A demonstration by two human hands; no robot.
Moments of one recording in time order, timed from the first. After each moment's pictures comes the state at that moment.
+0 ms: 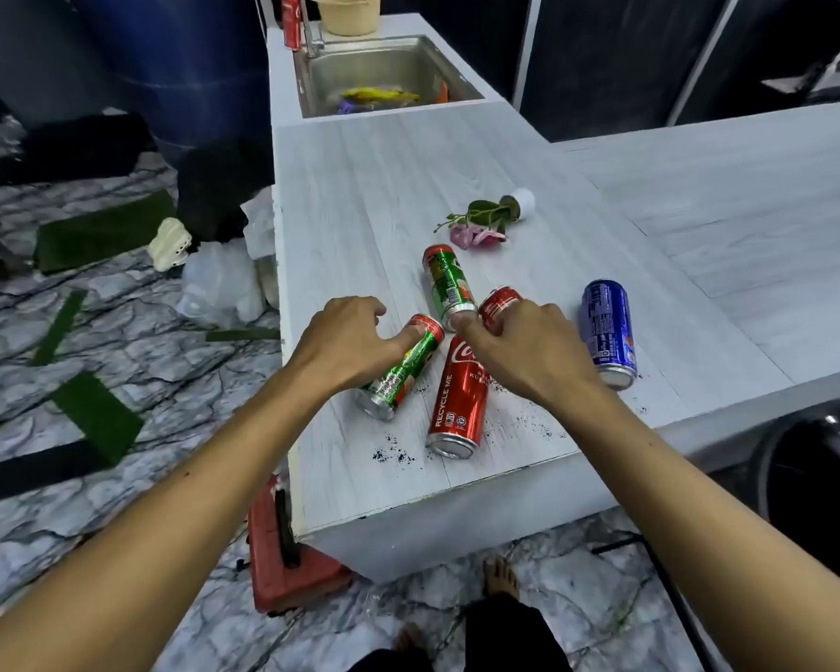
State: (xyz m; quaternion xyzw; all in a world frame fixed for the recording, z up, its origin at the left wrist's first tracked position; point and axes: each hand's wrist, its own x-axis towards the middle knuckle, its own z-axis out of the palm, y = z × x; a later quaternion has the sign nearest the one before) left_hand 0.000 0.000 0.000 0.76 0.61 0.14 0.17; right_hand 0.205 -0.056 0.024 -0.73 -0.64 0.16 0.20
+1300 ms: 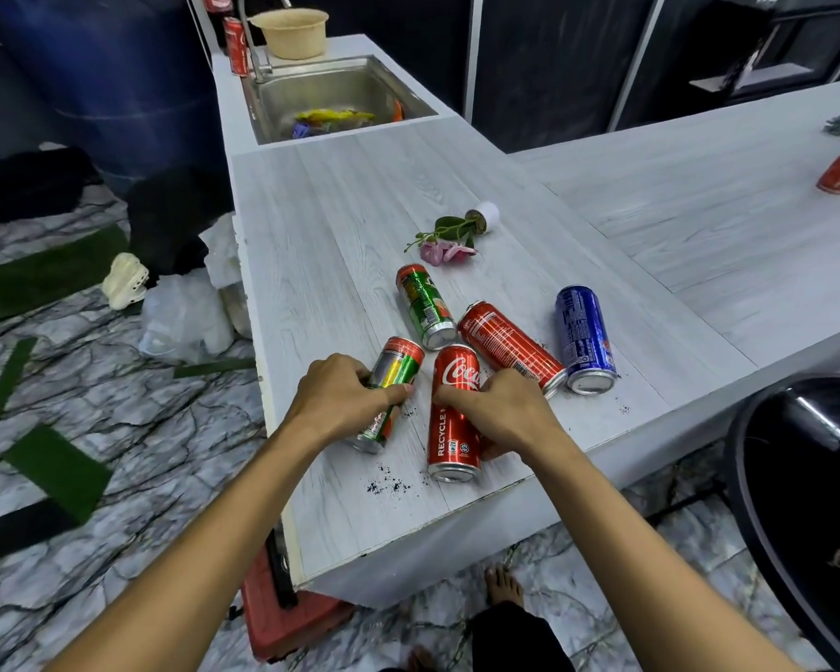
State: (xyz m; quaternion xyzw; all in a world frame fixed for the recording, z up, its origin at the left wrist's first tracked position) left_hand -0.003 0.000 -0.029 0.69 0.65 0.11 0.30; right_hand 0.195 -0.068 -0.023 -0.77 -0.43 0.41 0.25
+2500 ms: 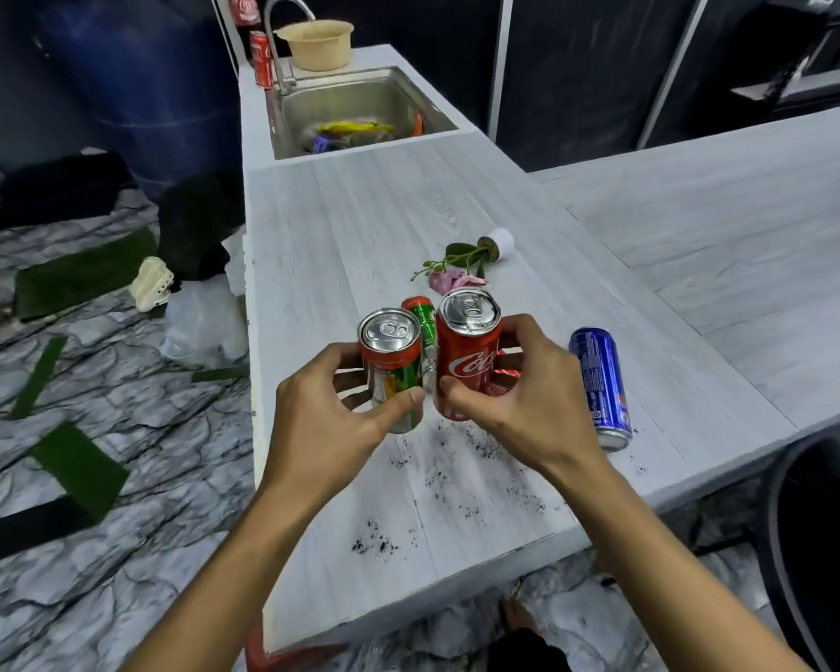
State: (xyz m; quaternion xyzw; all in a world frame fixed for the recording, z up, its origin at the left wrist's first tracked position) left_hand 0.020 -0.022 0.022 0.63 0.57 0.42 0.33; right_hand 0.227 -0.040 0.023 -0.62 -0.60 0.20 0.46
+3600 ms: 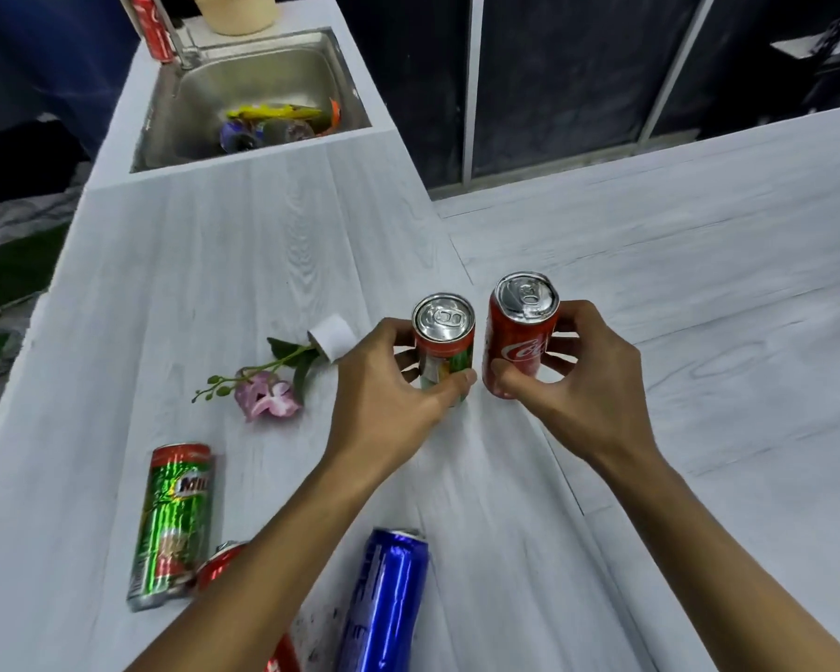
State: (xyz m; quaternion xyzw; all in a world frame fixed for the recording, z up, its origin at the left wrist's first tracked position) left_hand 0.356 0.184 -0.001 0.63 0.58 0.38 0.34; right_hand 0.555 0.163 -0.012 -0.63 -0.58 0.20 0.47
